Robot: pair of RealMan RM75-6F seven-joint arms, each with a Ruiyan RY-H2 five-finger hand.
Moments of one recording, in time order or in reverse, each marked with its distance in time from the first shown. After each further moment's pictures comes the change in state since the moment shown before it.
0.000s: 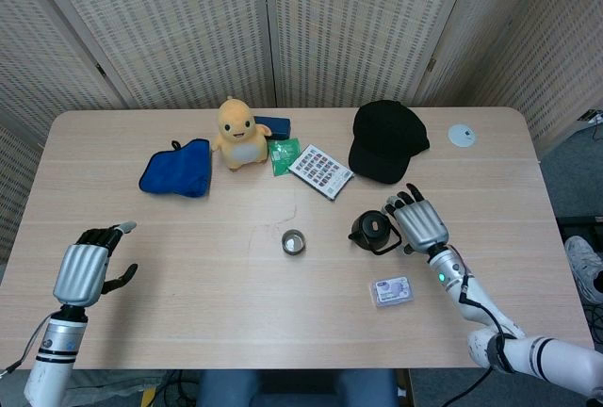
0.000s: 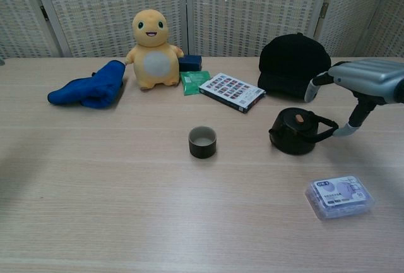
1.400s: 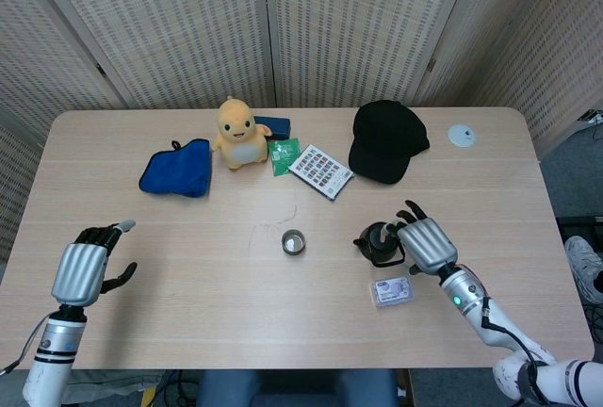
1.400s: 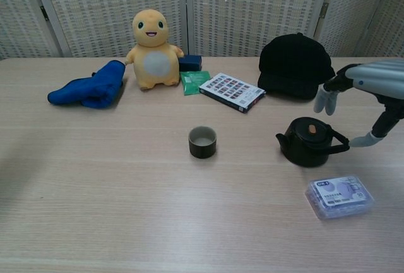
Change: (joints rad) left arm -0.005 0.013 0.008 -0.022 -0.002 0.014 0.005; right arm -0.067 0.162 -0.090 -0.241 -0.124 0.086 0.062
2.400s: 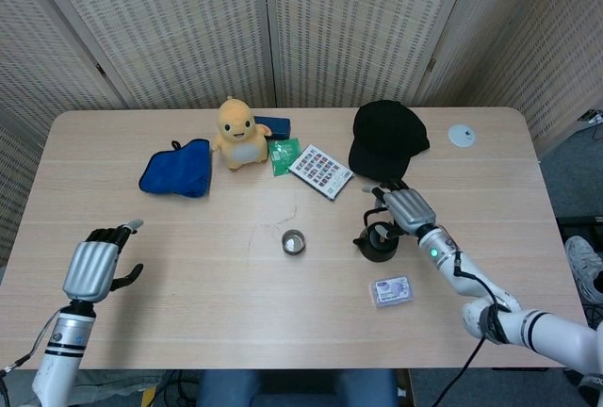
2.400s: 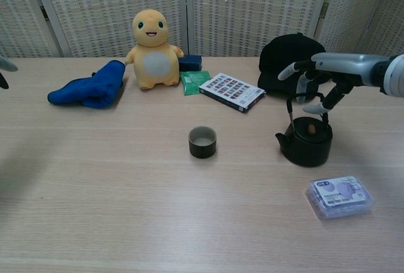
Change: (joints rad) left arm -0.035 -0.001 0.002 -0.045 -0.083 -0.073 0.085; right arm 0.154 -0.131 0.133 0.292 0.082 -0.265 0.338
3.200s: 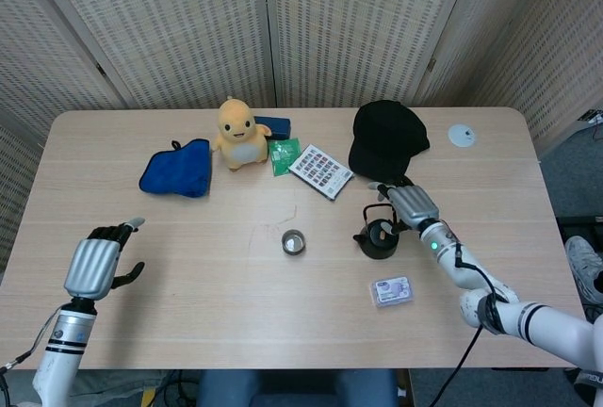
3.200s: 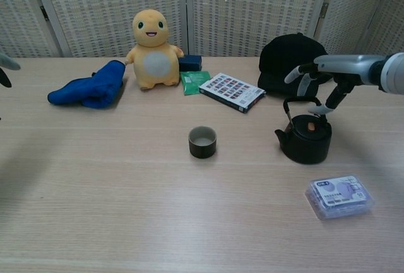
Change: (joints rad) left arm -0.022 0.007 0.008 -0.008 -0.020 -0.012 0.006; right arm 0.037 -0.024 0.020 0.073 0.131 -0.099 -0.085
